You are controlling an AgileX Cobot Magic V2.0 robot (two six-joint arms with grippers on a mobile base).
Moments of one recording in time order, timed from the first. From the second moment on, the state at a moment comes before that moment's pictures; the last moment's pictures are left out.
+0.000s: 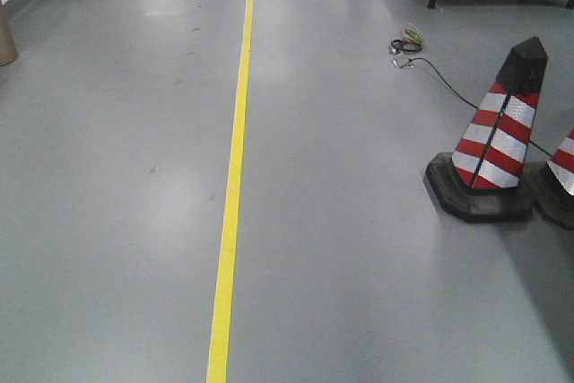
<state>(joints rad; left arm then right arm) -0.02 0.43 -0.45 -0.20 0.60 0.14 0.26 0.24 -0.44 -0.12 0.56 0.13</state>
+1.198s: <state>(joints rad) -0.02 0.43 -0.45 -0.20 0.60 0.14 0.26 0.24 -0.44 -0.12 0.56 0.13</state>
